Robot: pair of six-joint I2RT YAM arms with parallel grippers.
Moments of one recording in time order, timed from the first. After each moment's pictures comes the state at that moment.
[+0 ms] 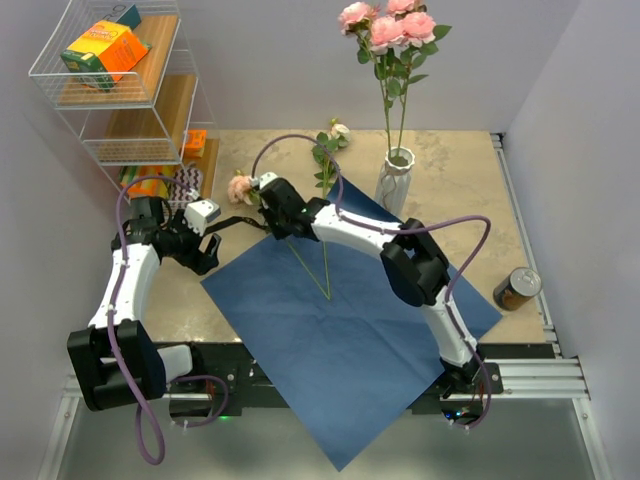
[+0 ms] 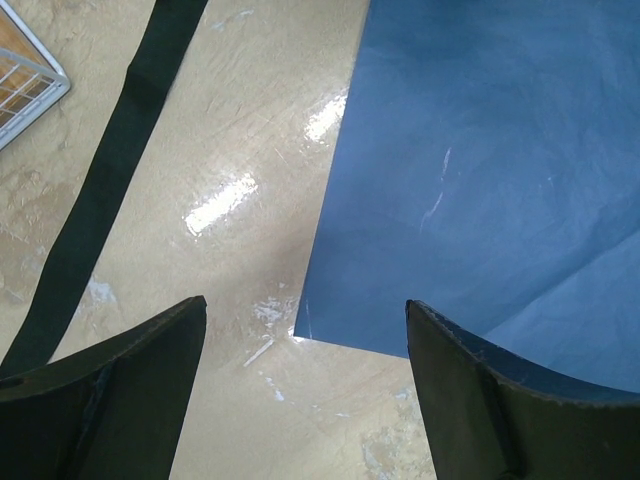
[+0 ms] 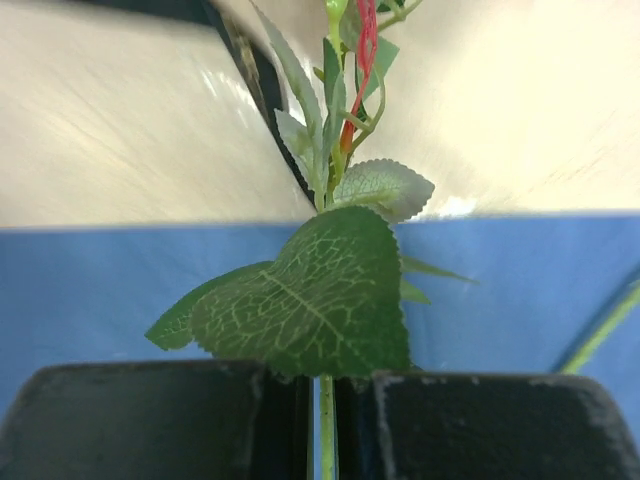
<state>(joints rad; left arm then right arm) 0.21 1.21 0.86 -0.70 0.52 0.70 0.89 2.24 1.78 -0.36 0.17 0.19</state>
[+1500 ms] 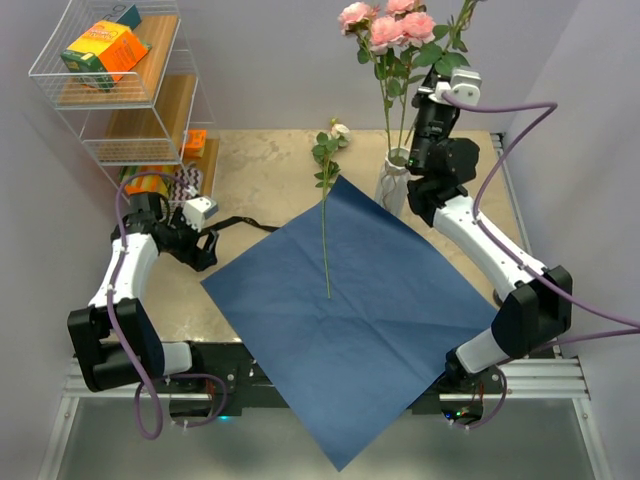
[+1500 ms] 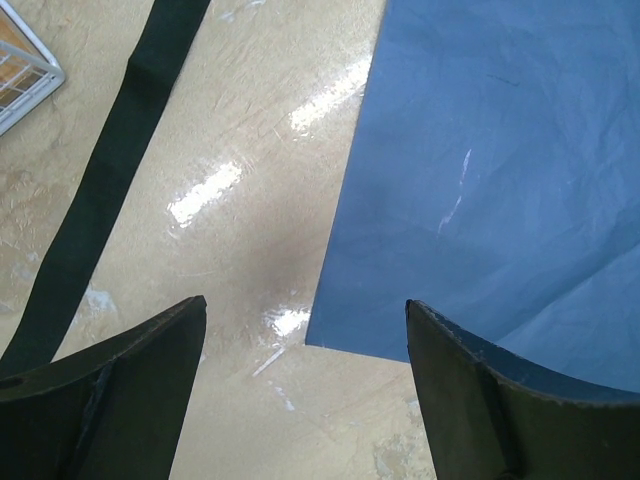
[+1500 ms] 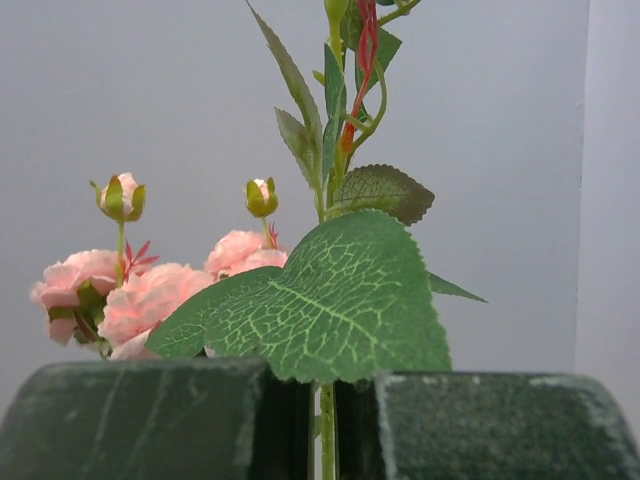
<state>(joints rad) 0.23 1.31 0.89 -0.70 0.54 0.72 0.46 1.51 1.38 0.97 0.53 -0.37</state>
